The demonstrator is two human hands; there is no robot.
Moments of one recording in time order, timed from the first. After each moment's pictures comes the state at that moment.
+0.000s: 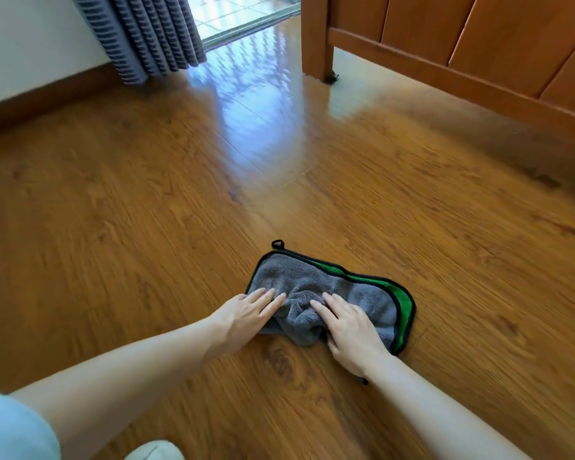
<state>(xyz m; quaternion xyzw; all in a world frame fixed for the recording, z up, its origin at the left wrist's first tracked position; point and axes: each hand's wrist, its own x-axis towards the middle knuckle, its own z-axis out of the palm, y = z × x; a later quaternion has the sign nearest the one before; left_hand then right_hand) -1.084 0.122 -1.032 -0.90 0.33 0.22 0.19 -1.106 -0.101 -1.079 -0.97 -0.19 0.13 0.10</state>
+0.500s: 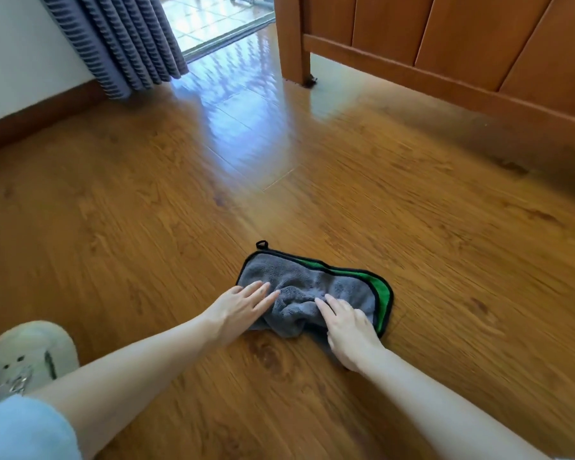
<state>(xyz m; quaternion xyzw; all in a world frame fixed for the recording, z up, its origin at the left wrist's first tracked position) -1.081 0.107 -1.025 -0.88 0.35 0.20 0.23 -1.121 -0.119 -1.055 -0.97 -0.15 0.18 0.08</state>
